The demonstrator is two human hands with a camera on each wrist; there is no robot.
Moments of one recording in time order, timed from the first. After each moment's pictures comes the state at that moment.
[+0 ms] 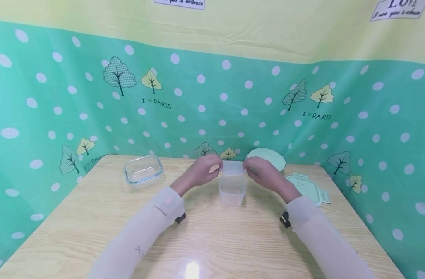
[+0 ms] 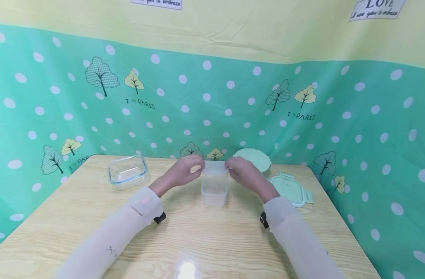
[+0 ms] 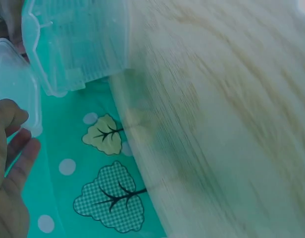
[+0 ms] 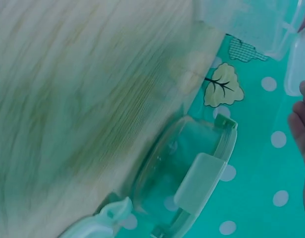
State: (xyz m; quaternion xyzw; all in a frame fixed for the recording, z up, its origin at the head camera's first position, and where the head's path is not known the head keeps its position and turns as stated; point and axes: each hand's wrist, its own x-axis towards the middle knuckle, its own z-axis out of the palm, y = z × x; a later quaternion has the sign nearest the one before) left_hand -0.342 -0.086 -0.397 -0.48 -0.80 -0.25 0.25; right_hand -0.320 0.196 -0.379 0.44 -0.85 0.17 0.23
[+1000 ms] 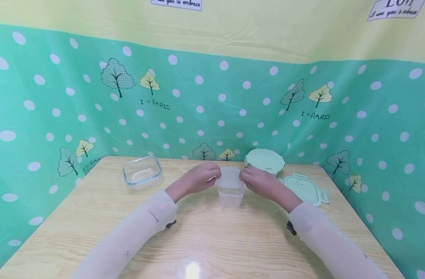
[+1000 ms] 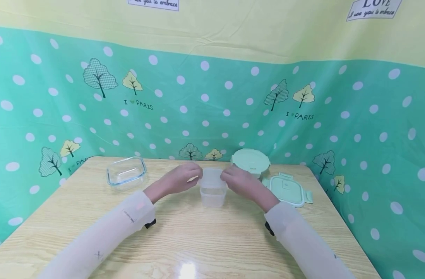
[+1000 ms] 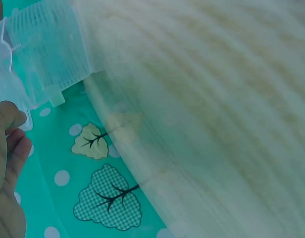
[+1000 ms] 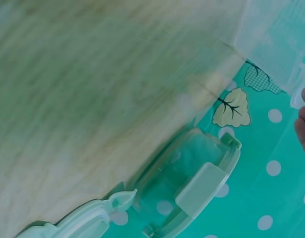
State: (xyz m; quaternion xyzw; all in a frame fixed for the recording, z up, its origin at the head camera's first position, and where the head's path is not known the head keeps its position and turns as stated) left_hand -0.333 -0.094 -0.409 -0.56 -0.76 -0.16 0.27; right_hand -0.294 0.193 -0.386 0.49 -0.84 0.05 0.24
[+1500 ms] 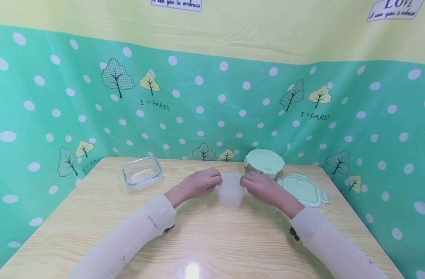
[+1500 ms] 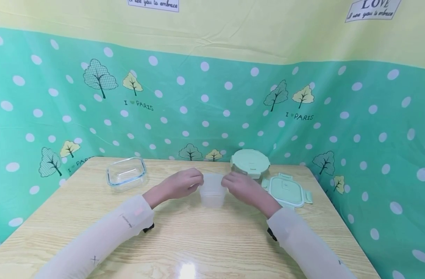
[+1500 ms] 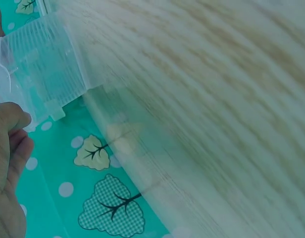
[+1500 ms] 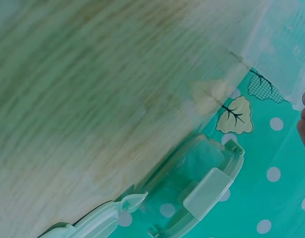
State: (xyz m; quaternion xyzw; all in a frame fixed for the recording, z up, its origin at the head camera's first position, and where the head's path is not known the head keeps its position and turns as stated) left_hand -0.320 -0.093 -0.416 -0.58 -0.76 -0.12 0.28; right_hand -0.287 0.197 -0.397 0.51 -0.82 0.02 0.26
